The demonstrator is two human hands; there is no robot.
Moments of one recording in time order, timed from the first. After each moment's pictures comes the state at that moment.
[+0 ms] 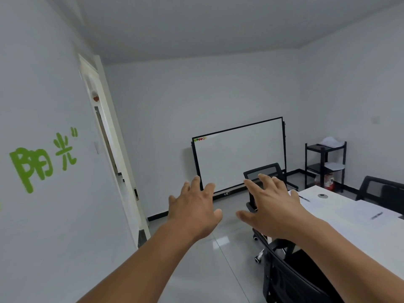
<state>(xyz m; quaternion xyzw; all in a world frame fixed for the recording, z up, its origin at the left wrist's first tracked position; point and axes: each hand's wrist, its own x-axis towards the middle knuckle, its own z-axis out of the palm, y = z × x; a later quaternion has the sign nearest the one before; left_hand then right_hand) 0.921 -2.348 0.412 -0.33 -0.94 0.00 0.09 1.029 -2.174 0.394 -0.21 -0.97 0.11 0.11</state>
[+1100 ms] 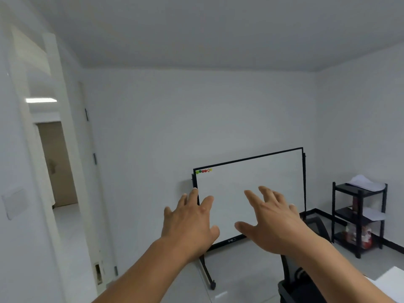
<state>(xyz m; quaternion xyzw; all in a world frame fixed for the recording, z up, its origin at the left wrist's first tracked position) 0.364 -2.171 0.452 -0.37 -0.92 -0.04 0.12 0.482 -1.996 0.442 -0.23 -0.96 0.08 0.15</state>
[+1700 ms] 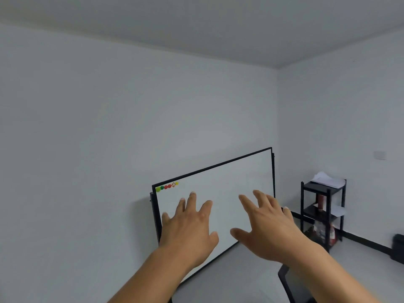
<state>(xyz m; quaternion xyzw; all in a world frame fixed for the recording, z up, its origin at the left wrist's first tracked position) -0.012 -1.933 0.423 -0.47 -0.88 -0.04 0.10 0.139 -1.796 0.417 -0.35 -0.93 0.05 0.14</state>
